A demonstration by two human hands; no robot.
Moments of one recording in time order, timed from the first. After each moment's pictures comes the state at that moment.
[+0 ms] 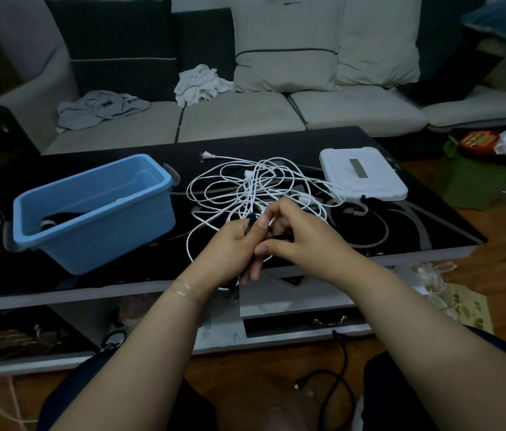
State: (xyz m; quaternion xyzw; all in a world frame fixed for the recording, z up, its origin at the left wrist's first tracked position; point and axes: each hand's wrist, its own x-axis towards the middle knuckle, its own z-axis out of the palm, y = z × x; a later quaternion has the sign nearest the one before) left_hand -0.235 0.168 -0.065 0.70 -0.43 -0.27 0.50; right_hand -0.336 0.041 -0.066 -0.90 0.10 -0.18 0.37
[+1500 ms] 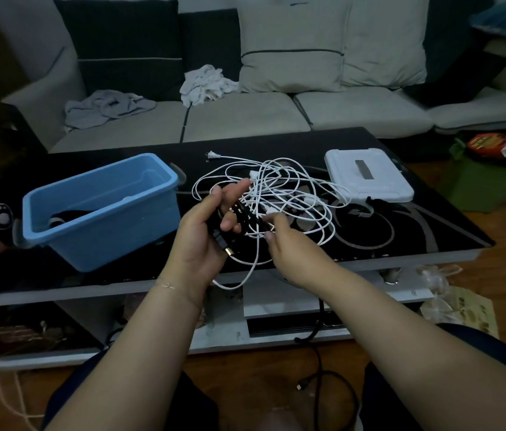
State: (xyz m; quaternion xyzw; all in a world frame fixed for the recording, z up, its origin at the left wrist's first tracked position) left_hand -0.214 0.176 -0.052 0.39 -0.19 -0.36 0.83; right_hand -0.305 0.051 -0.100 -0.93 0.17 -0.14 0.29
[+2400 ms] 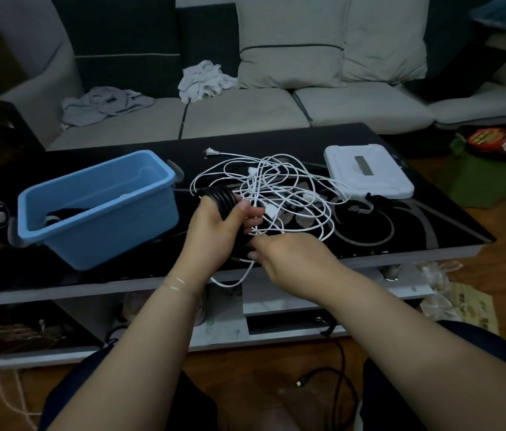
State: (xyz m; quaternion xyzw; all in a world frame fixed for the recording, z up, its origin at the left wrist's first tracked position) left_hand -0.213 0.162 -0.069 0.67 -0.33 -0.15 0.65; right_hand -0.324 0.068 -0.080 -0.99 0.04 -0.14 0.07
